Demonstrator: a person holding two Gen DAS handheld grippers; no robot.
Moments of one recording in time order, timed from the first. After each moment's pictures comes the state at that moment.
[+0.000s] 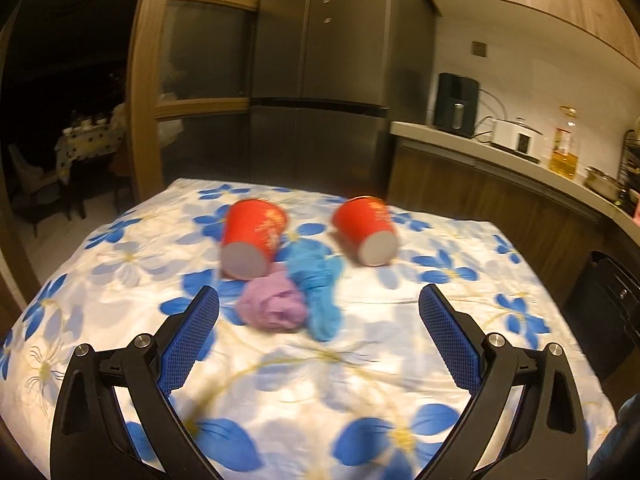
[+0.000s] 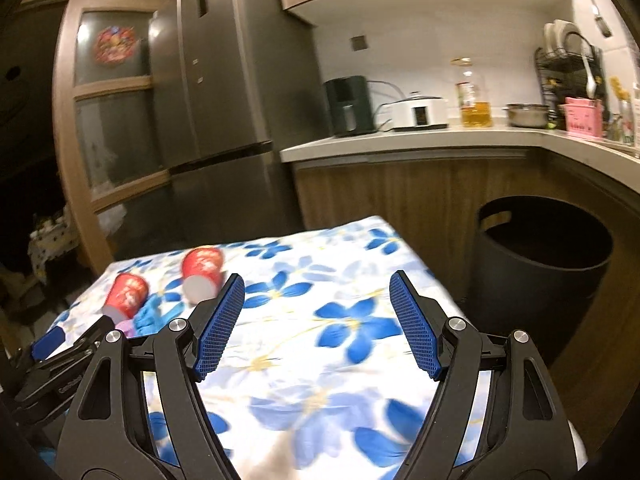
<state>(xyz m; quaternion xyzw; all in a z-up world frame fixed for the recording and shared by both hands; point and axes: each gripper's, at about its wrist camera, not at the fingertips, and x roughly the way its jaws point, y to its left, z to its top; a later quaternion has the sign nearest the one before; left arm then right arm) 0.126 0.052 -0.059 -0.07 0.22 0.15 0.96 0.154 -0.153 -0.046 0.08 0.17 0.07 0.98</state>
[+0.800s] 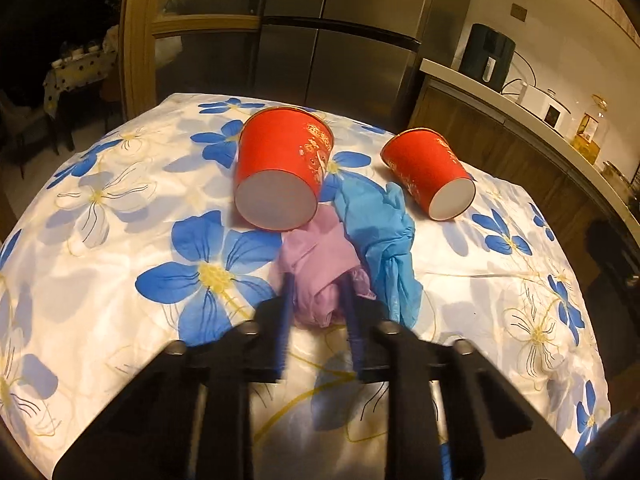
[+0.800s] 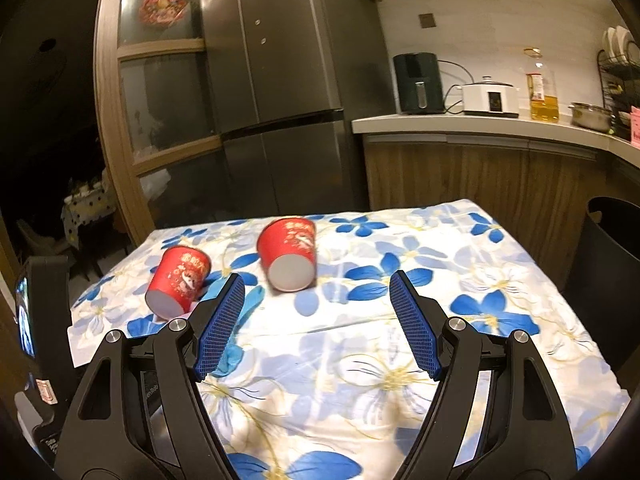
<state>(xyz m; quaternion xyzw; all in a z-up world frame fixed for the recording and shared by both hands) 0.179 0.117 -0.108 -0.14 0.34 0.12 0.92 0.192 -0.040 -0.063 0.05 0.21 0.16 0.97</state>
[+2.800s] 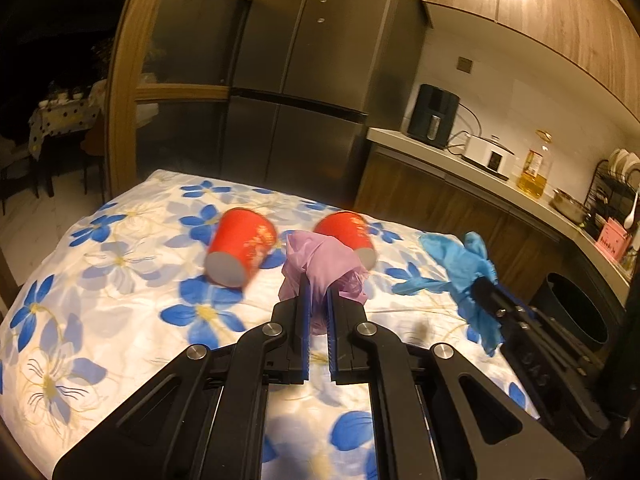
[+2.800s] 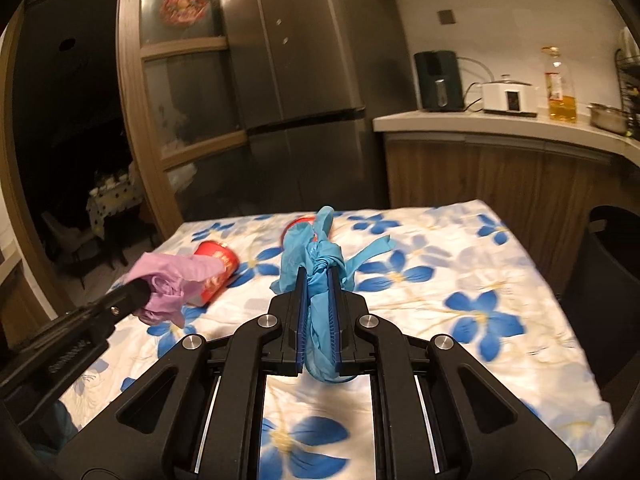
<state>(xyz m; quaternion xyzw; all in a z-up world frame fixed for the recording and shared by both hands) 0.112 0.076 -0.030 -0.12 0.22 0.07 0.96 0.161 -0.077 -0.031 0.05 0.21 0.20 0.96</state>
